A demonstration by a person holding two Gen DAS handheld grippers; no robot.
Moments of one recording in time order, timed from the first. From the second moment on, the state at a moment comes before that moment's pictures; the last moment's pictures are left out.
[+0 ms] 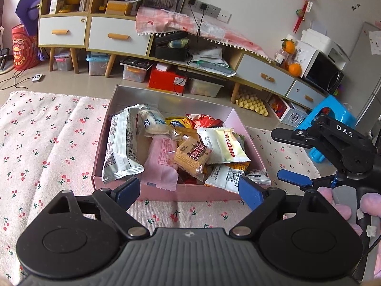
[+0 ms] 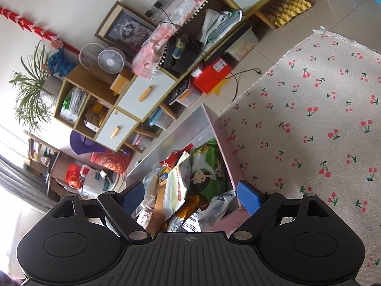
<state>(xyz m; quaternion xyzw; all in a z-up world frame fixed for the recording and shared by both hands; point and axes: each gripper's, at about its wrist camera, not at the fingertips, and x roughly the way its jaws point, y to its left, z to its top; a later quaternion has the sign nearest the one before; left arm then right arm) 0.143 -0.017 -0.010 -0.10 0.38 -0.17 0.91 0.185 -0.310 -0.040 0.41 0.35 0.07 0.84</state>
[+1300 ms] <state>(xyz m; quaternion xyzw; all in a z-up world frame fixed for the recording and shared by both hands) 0.060 -0.026 0.010 0.03 0.47 -0.04 0.88 0.053 -0.234 0.016 0.06 0.41 0.01 0.91</state>
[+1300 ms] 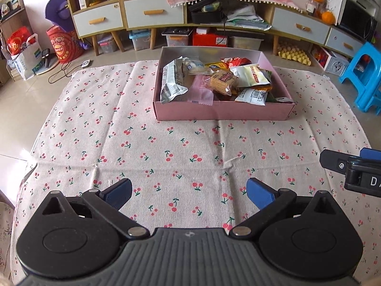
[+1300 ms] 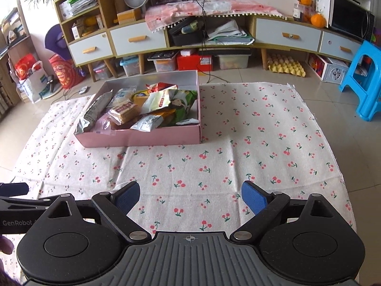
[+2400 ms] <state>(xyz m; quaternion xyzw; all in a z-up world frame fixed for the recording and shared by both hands) 0.049 -0.019 0.008 0.03 0.45 0.00 0.89 0.048 -0.222 0.019 0.08 0.38 -0.02 0.92</state>
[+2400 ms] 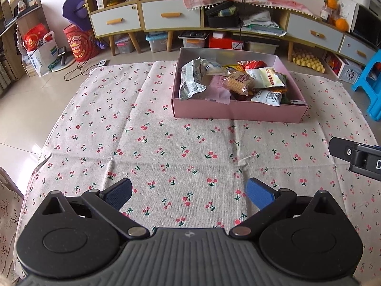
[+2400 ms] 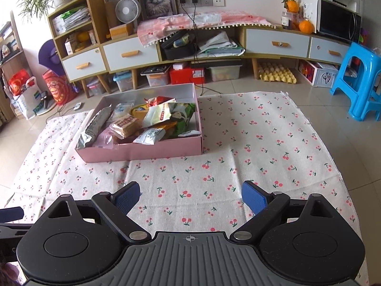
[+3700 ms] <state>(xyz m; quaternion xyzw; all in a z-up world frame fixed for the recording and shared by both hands) 0.046 -0.019 0.007 0.03 0.46 -0.01 0.89 0.049 -0.216 0.011 0.07 0.40 -0.01 0.91</state>
